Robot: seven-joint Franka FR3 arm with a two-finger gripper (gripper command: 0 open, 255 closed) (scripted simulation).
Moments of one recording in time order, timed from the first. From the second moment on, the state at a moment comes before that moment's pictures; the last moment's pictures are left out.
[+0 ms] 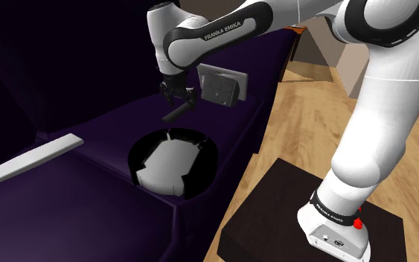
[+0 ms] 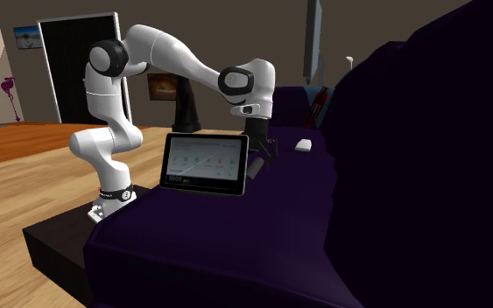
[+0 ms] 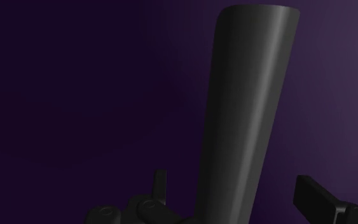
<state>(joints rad) -0.25 0.21 0.57 -1.82 -0.36 1.90 1.79</state>
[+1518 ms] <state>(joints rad) -0.25 0.18 0.58 -1.71 -0.33 1.77 1.75</state>
